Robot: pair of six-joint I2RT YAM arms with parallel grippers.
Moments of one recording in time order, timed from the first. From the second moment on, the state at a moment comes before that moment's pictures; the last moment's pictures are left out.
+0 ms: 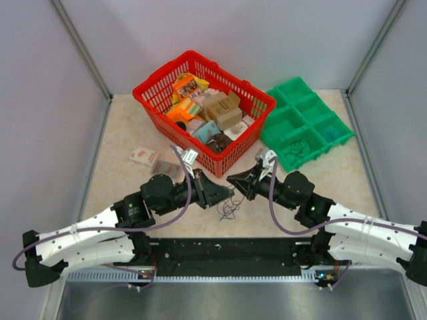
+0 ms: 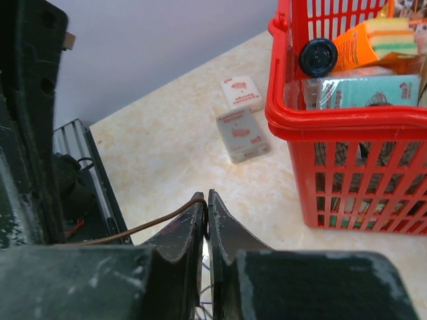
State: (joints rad) left arm -1.13 0.78 0.74 -0.05 0.00 -0.94; right arm 1.03 0.88 0.54 0.35 -0.01 0.20
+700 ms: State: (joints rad) left arm -1.12 0.55 0.61 -0.24 -0.21 -0.77; right arm 0.90 0.62 0.49 0.19 -0.11 0.48
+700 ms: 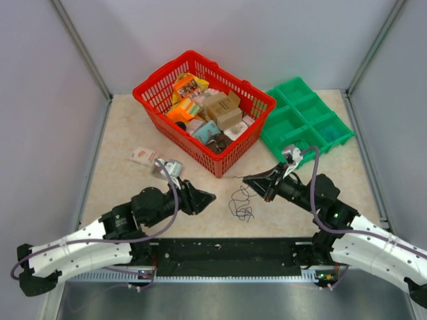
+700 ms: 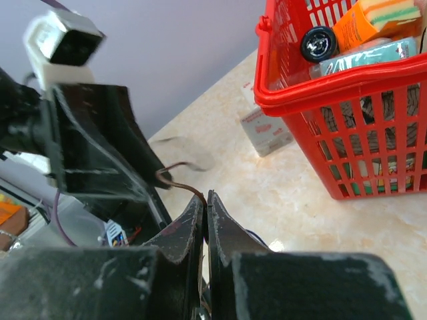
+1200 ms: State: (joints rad) left arm -1.12 0.80 0.44 0.02 -0.02 -0.84; right arm 0.90 0.59 0.58 0.10 -0.17 0.48
